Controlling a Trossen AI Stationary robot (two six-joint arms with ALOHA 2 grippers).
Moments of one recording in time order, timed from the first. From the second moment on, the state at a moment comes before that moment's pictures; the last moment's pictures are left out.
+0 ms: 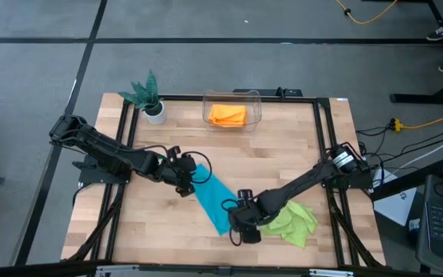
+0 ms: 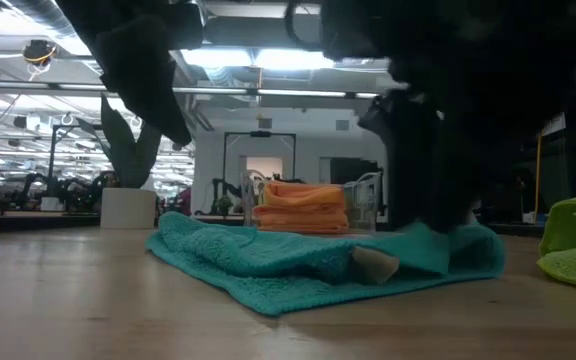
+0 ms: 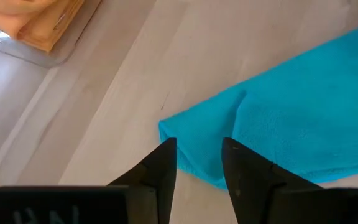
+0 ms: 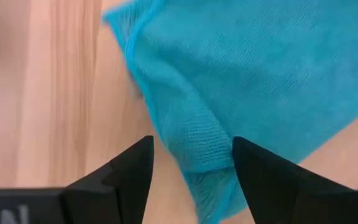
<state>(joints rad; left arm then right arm) -0.30 1.39 0.88 -0.56 -0.50 -0.57 0.48 2.02 1.42 -0.64 0.09 0.37</state>
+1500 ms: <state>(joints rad) -0.08 1.71 0.89 -0.16 -0.04 -0.38 0.50 2.02 1.38 -0.53 0.18 0.39</state>
